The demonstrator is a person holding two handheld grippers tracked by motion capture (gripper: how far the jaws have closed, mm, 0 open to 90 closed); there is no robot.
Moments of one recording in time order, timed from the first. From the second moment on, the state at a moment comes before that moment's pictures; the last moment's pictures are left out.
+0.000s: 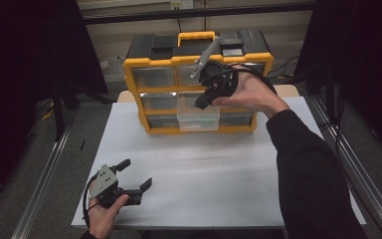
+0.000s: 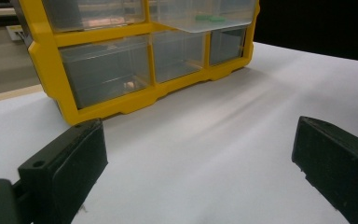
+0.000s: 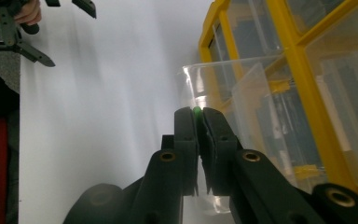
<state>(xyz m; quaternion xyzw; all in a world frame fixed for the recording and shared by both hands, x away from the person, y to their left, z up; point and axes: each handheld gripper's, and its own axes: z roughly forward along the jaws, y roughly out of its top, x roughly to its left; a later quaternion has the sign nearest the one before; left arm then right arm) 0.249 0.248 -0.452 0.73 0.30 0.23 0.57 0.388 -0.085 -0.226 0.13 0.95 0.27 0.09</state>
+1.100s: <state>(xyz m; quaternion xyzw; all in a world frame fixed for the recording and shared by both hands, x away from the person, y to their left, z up) 0.250 0.247 -0.453 0.73 0.30 0.23 0.57 0.428 -0.064 -0.263 0.16 0.96 0.22 0.08</state>
